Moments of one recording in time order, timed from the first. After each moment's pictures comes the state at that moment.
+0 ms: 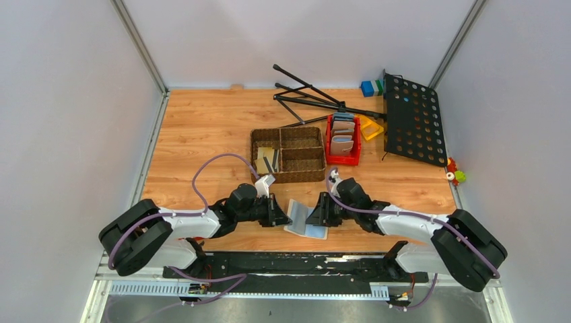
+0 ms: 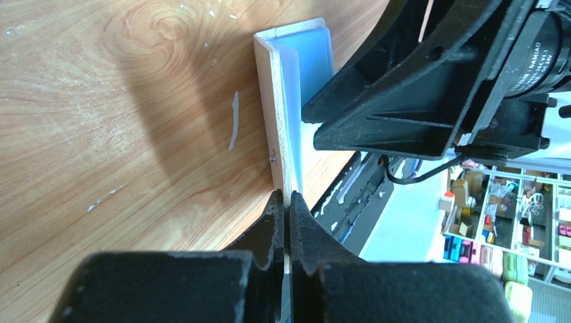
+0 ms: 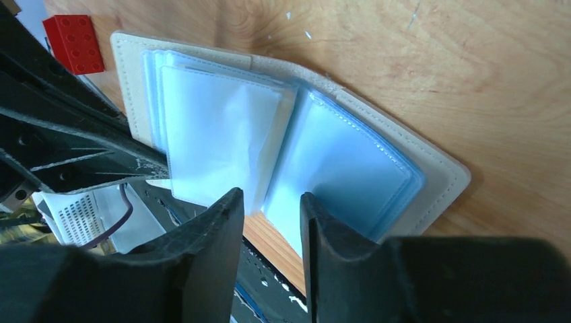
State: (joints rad) left arm -0.85 1.30 0.28 0.50 0.36 -0.93; right arm 0.74 1.24 0.34 0.15 -0.36 0.87
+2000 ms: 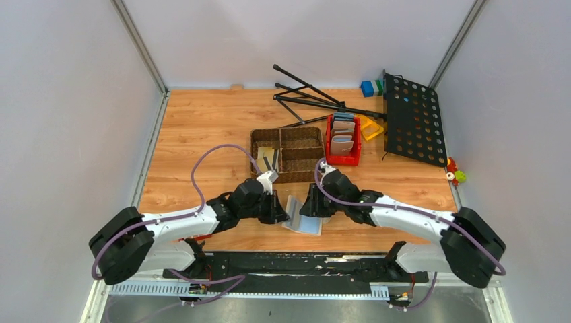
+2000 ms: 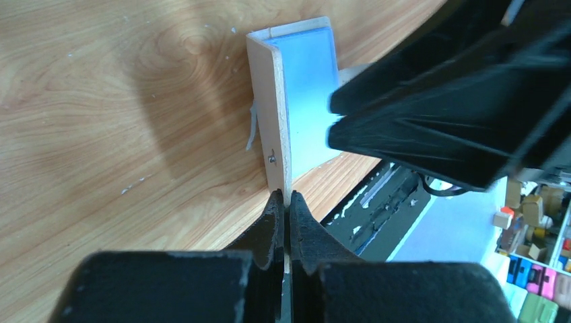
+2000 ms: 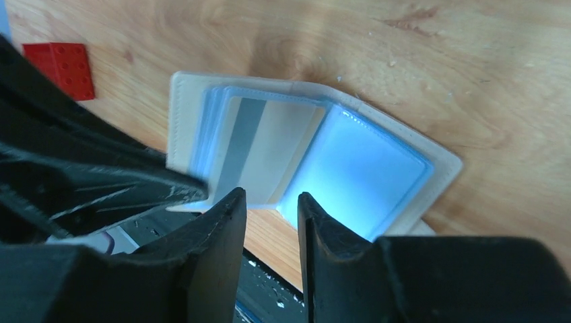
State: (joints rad) left arm -0.90 1.19 0.43 0.12 0.21 -0.82; right arm 0.86 1.20 0.57 -0.11 -0.11 0.80
